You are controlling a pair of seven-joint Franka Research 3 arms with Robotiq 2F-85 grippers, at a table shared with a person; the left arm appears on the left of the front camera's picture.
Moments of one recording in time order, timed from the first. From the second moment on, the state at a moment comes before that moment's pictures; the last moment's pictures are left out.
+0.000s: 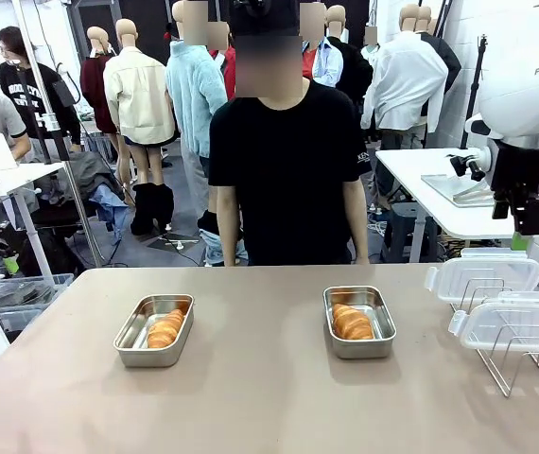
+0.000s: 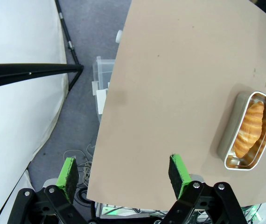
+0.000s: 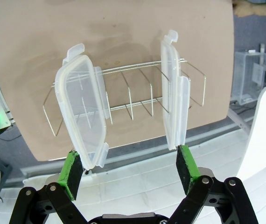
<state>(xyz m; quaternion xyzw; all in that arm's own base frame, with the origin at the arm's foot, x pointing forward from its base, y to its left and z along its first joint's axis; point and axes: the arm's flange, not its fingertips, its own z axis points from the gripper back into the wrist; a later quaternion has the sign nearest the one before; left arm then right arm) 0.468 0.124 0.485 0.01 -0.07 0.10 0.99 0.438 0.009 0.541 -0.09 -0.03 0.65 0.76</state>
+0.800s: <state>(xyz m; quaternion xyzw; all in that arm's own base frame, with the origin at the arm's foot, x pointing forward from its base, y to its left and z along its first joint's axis) 0.468 0.124 0.484 0.01 -0.07 0.10 0.99 0.353 0.018 0.492 -0.08 -0.01 0.64 0.76</state>
